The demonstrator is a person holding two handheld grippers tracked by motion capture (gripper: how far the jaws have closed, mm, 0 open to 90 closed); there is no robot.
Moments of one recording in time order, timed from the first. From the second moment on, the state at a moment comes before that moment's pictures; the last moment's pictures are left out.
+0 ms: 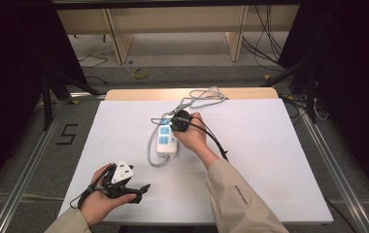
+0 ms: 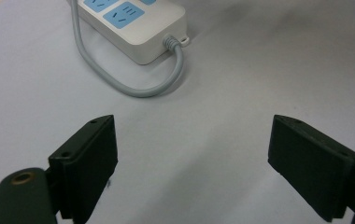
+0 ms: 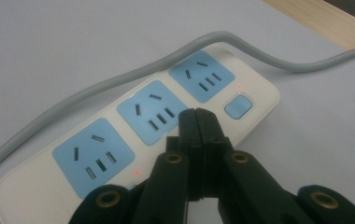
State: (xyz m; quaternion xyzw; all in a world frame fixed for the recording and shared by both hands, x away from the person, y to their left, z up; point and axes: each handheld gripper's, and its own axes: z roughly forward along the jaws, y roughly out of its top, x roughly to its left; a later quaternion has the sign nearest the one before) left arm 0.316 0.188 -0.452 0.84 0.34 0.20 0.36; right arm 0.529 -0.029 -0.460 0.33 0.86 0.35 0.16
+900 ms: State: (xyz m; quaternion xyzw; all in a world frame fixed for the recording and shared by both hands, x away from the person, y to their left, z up) left arm 0.315 0.187 -0.452 0.84 0.34 0.20 0.36; right arm 0.531 -0.022 -0.456 0.31 0.88 0.31 0.16
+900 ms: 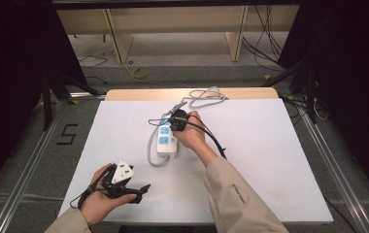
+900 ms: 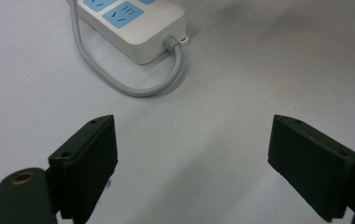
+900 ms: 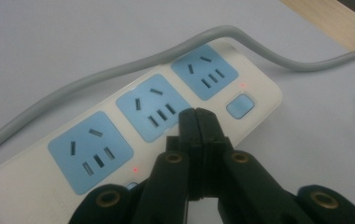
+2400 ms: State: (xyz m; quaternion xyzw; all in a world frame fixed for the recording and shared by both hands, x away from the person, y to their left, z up) left arm 0.316 0.187 -0.452 0.84 0.34 0.20 0.36; right arm 0.533 -0.016 -0.453 0.30 0.90 0.28 0.17
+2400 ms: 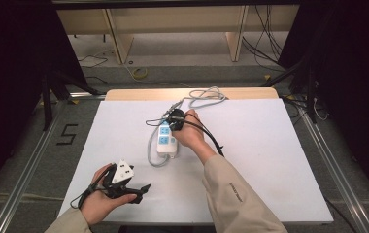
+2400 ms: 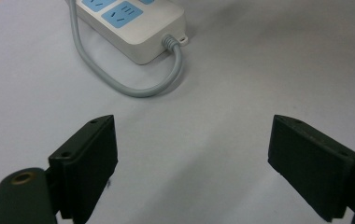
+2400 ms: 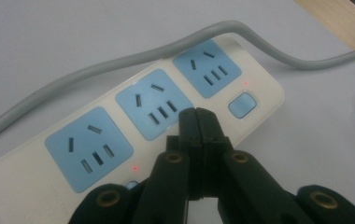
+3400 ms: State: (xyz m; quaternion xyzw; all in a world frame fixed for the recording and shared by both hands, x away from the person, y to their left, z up) left arm 0.316 0.187 -0.452 0.84 0.34 0.20 0.36; right arm 0.531 -0.010 -0.454 0.31 0.89 0.27 0.17
